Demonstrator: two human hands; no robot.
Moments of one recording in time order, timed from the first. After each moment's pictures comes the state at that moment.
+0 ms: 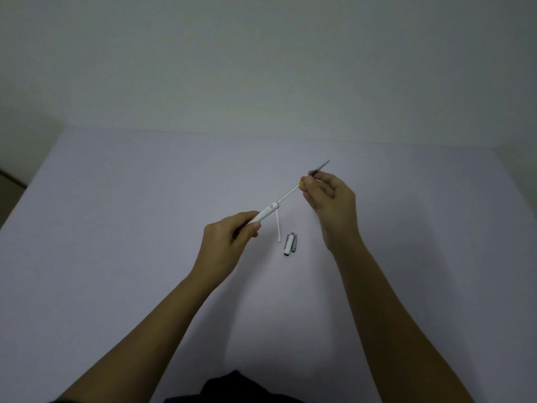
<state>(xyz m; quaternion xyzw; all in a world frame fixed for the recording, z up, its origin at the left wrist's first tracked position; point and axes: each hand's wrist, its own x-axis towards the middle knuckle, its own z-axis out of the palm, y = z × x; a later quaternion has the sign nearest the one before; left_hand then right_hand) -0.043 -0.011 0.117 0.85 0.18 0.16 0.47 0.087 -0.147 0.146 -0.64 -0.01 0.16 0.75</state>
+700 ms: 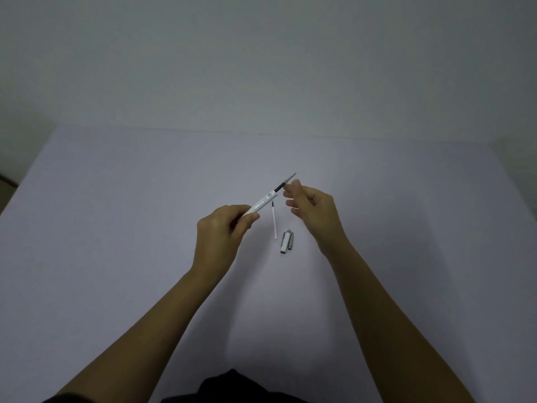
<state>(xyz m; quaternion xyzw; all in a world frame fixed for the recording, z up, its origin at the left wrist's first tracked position) -0.032 -0.015 0.122 0.87 0.19 0.23 0.40 0.085 -0.146 0.123 -0.75 -0.08 0.20 0.62</state>
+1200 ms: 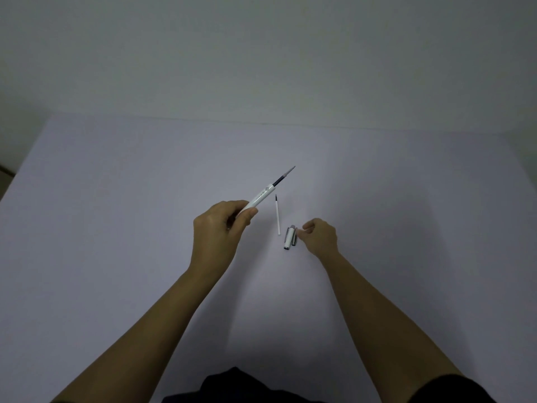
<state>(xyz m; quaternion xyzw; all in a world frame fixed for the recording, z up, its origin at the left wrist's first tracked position) -0.030 -0.008 0.115 0.85 0.24 0.22 0.43 0.105 -0.165 0.003 -0.91 -0.01 0.24 0.33</state>
